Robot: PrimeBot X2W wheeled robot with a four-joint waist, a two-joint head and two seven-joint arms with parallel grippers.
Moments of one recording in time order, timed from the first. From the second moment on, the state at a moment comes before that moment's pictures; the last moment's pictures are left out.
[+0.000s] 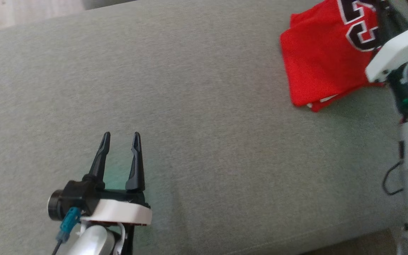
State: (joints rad) left arm -0.15 0.29 -0.52 0.04 -0.54 0.26 -0.21; right arm -0.70 -0.17 -0.05 0.37 0.23 0.13 0.34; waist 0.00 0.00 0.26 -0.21
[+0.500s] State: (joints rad) left arm -0.18 0.26 -0.56 0.05 -0.52 0.24 -0.23; right arm -0.77 -0.47 -0.17 0.46 0.16 0.13 0.44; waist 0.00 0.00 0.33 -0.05
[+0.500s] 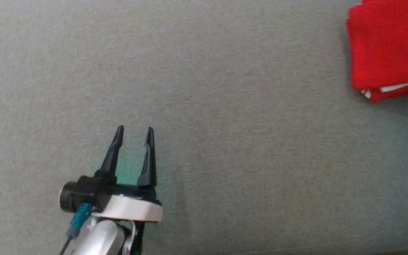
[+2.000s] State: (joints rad) left arm -0.07 0.27 -0.45 0.11 -0.59 0.25 -0.25; right arm -0.33 -0.08 -0.13 0.20 0.03 0.13 0.04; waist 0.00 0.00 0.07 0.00
